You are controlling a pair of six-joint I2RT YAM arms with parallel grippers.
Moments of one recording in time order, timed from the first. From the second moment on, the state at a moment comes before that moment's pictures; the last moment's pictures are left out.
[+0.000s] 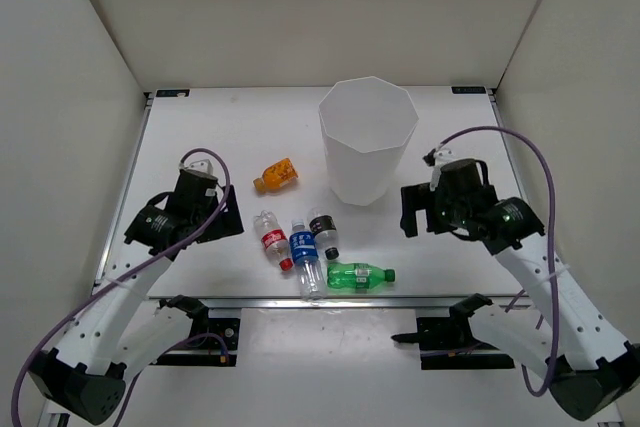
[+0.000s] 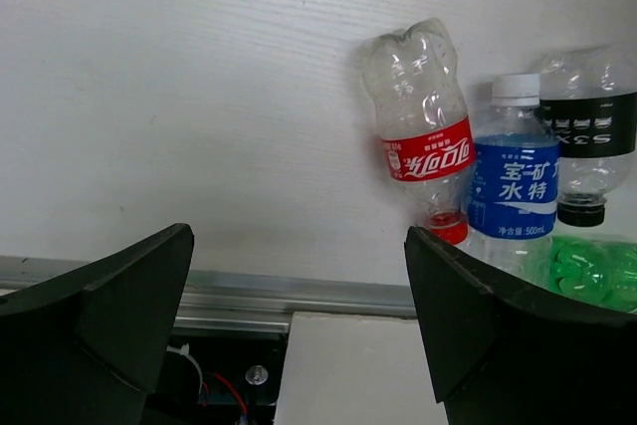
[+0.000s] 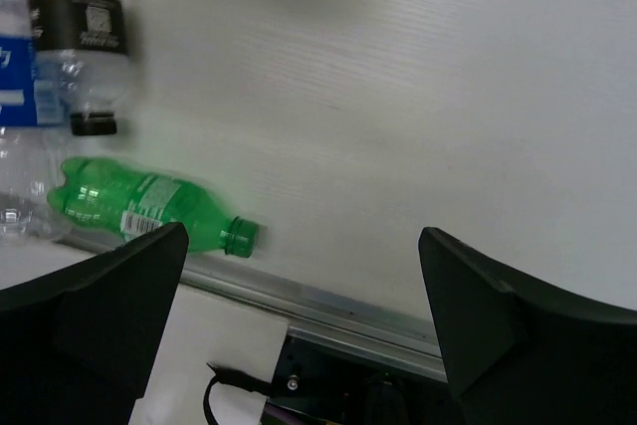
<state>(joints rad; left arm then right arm) -0.41 0.89 0.95 -1.03 -0.21 -0.54 0.41 0.92 1.05 -0.99 0.03 0.21</state>
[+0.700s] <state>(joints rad) -0.41 0.83 0.85 -1.05 -0.18 -0.55 0.94 1.07 0.75 -0.63 -0.07 0.05</state>
